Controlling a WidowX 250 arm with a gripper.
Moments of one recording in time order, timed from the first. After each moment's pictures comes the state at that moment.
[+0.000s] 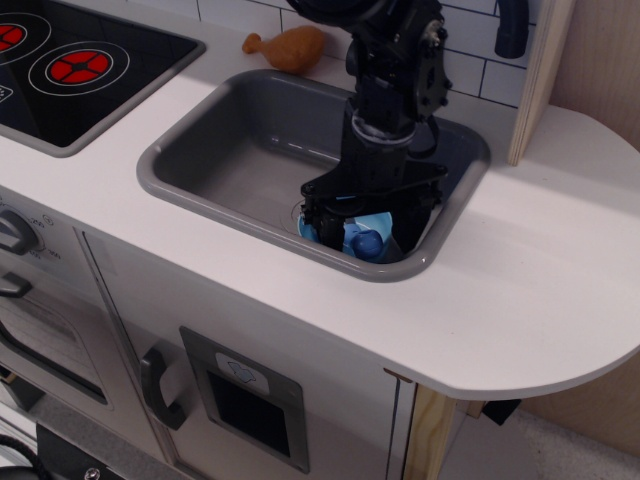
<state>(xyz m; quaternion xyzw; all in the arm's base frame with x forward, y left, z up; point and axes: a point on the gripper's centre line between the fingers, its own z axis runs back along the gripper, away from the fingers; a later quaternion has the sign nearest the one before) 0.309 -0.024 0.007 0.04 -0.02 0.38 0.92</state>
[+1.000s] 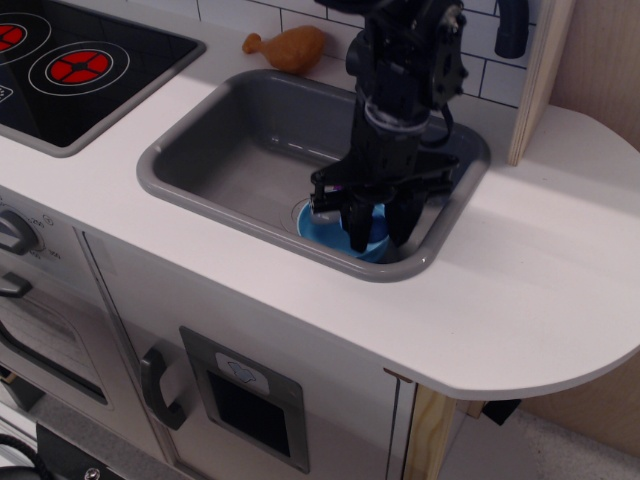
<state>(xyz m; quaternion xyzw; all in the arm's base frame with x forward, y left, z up) 0.315 -0.016 0.023 0.04 -0.02 0.40 0.91</state>
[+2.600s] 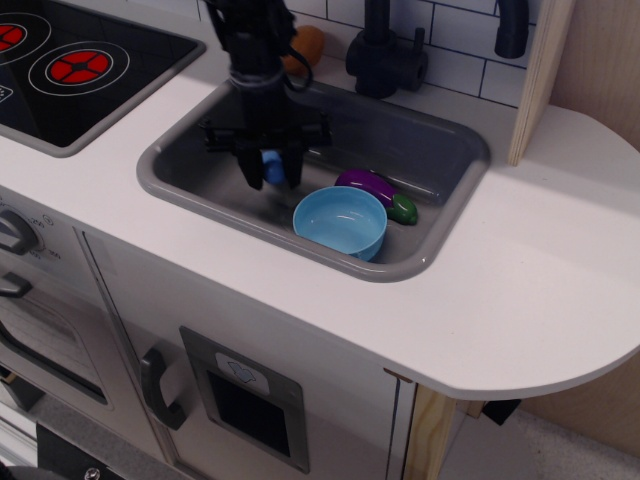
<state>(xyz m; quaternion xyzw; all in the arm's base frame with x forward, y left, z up) 0.352 0.103 -0.005 0.00 -0.07 0.27 0.96</state>
